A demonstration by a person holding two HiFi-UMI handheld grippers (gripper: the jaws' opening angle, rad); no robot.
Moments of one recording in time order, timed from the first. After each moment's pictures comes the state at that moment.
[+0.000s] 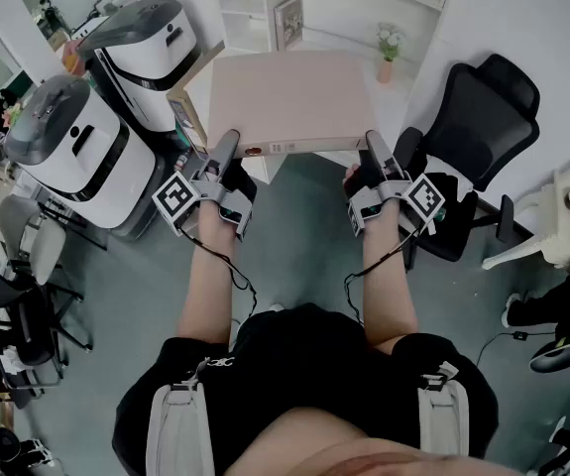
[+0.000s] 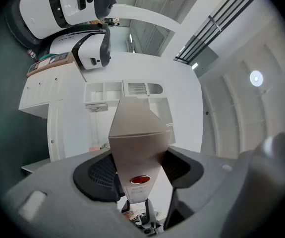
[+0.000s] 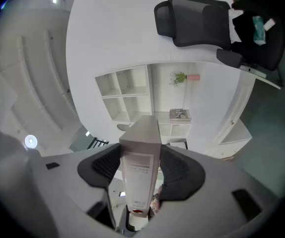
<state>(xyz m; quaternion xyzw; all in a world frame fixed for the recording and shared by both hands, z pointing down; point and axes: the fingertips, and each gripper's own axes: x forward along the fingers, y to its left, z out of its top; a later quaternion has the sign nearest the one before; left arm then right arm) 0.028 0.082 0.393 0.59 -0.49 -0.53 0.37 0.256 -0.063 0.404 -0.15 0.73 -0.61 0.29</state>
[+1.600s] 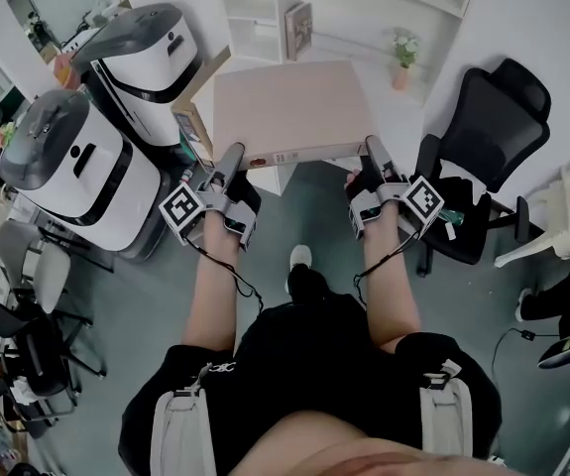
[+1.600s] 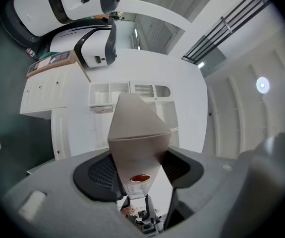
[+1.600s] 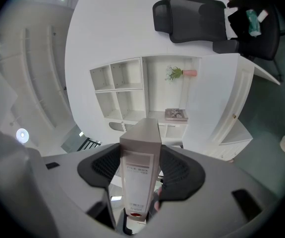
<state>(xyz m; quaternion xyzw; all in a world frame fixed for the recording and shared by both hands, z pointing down) -0.083 0.074 0.435 0.59 -0.47 -0.52 0.40 0.149 -0.069 0.444 -0.19 0.72 -0.59 0.29</state>
